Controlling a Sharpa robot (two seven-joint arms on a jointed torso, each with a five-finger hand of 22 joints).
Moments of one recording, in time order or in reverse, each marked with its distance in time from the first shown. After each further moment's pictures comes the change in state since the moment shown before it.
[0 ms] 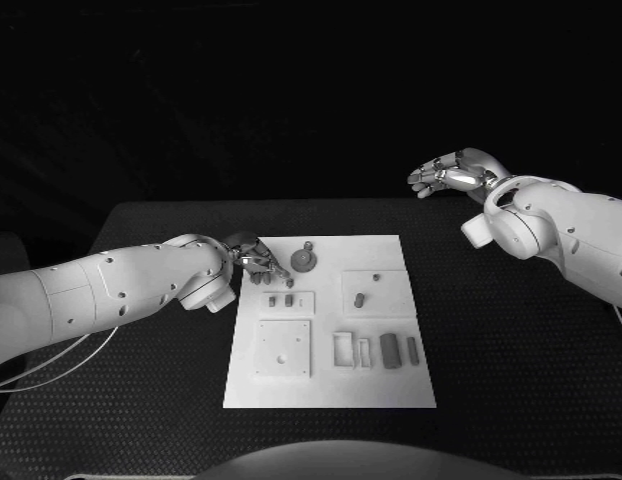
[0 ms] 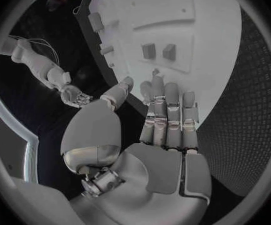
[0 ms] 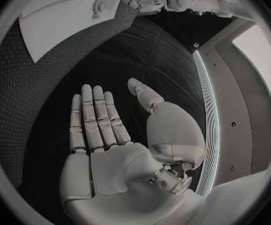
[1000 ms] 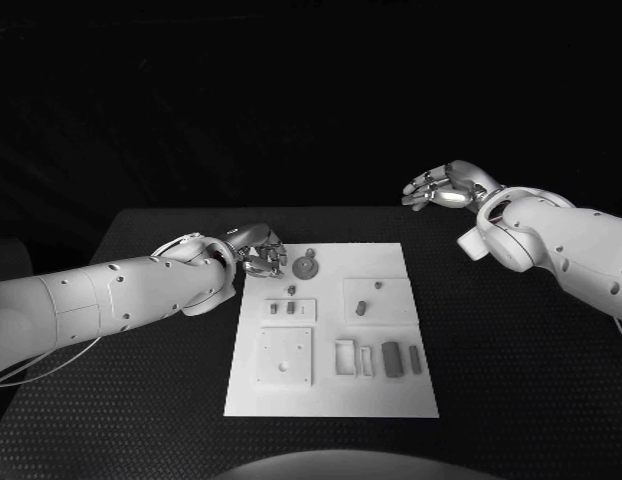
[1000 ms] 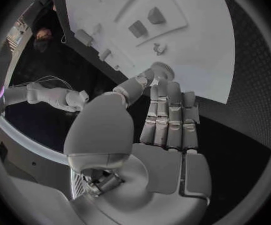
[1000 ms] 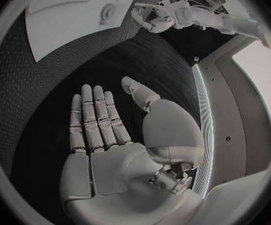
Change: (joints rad) left arm 0.000 0.004 -0.003 -0.020 -0.340 -0.144 0.199; left_hand 0.232 0.019 0.023 -0.091 0.026 0.048 -0.008 0.021 -0.043 -0.085 0.060 -0.172 -0.086 -0.016 0.016 -0.005 -0.011 0.000 -0.014 0.000 -0.016 0.011; right arm -0.009 0.017 -0.002 0.018 -0.166 -0.014 0.006; right_hand 0.116 -0.007 0.046 -0.005 -0.059 0.013 -0.013 0.018 -0.004 0.004 -0.004 0.000 0.000 0.000 0.000 -0.004 -0.001 0.000 0.000 0.000 -0.008 0.011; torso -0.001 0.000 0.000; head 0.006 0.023
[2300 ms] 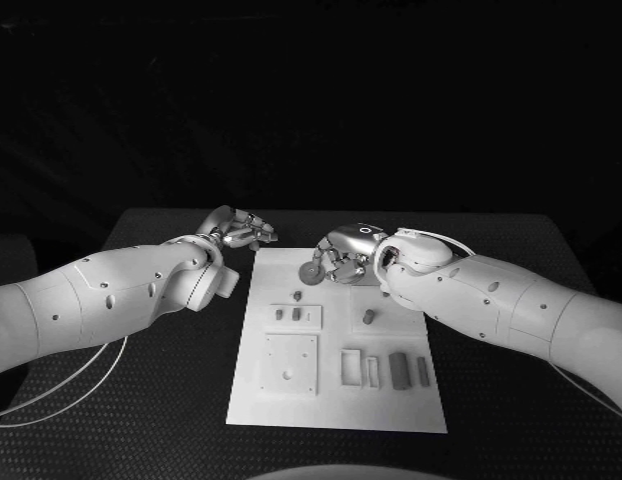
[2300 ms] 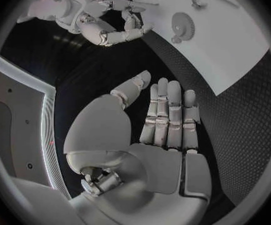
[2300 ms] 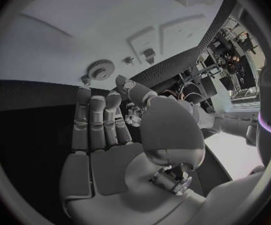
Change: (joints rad) left arm 0.014 -0.031 0.056 0.023 0.740 -0.149 0.150; left_hand -0.054 0.033 -0.017 0.017 0.027 -0.008 0.008 0.000 -0.012 0.041 -0.005 -0.045 -0.010 -0.003 0.003 -0.019 -0.018 0.000 0.015 0.000 -0.018 -0.007; right arm -0.046 0.321 -0.153 -0.111 -0.724 -0.048 0.035; right_hand 0.090 -0.029 0.126 0.002 -0.088 0.038 -0.075 0.020 -0.057 0.082 -0.154 0.790 0.670 0.192 -0.221 0.695 0.573 0.024 0.440 -0.170 0.403 0.169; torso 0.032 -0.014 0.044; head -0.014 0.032
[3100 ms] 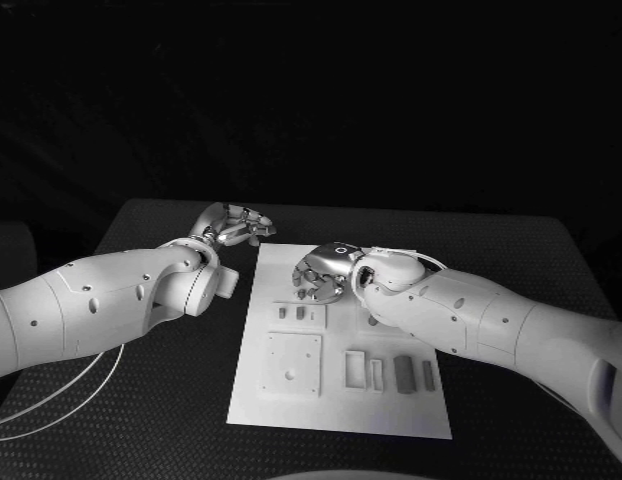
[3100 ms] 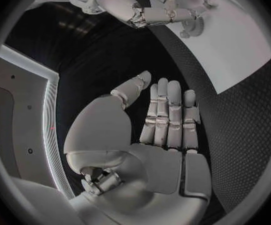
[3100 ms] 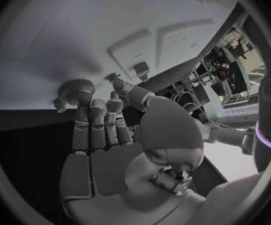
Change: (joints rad) left arm 0.019 -0.022 0.001 0.076 0.099 -0.047 0.082; left_hand 0.000 0.000 0.003 -0.003 0.004 0.000 0.000 0.000 -0.001 0.004 -0.004 -0.004 0.001 0.000 0.000 -0.008 -0.004 0.000 0.000 0.000 -0.005 -0.003; right arm -0.033 0.064 -0.029 -0.054 -0.044 -0.016 0.026; right_hand -0.014 0.016 0.068 0.000 -0.019 -0.016 -0.027 0.005 -0.012 -0.021 -0.021 0.054 0.070 -0.015 -0.017 0.064 0.044 0.000 0.011 -0.016 0.039 0.020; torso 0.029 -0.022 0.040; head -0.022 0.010
